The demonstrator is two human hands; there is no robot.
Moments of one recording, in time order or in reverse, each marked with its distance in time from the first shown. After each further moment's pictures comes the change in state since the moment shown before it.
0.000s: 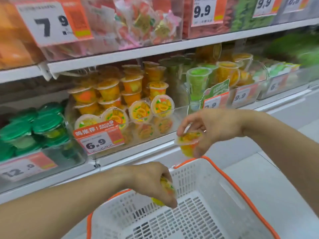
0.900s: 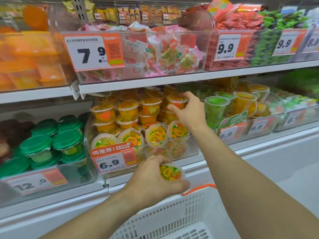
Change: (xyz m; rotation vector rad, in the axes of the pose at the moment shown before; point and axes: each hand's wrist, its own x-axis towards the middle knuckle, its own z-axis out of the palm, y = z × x) left_hand -0.028 0.000 -0.022 -0.403 0.768 0.004; right_hand 0.153 -0.043 -0.019 0.162 1.044 -0.126
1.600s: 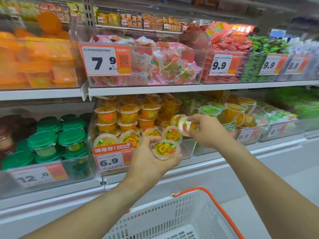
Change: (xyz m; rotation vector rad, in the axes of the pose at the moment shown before) left_hand -0.001 0.022 -0.007 -0.502 0.342 0.048; right_hand -0.039 -0.009 -0.082 -0.462 -0.342 -0.072
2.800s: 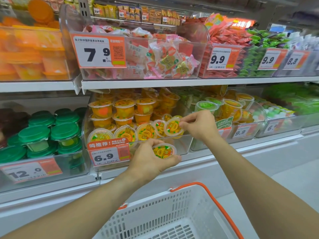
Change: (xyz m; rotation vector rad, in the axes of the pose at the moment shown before) left_hand 0.018 -0.027 0.014 0.155 -0.122 -0.072; right_hand 0.014 0.007 0.023 0.286 0.168 0.091
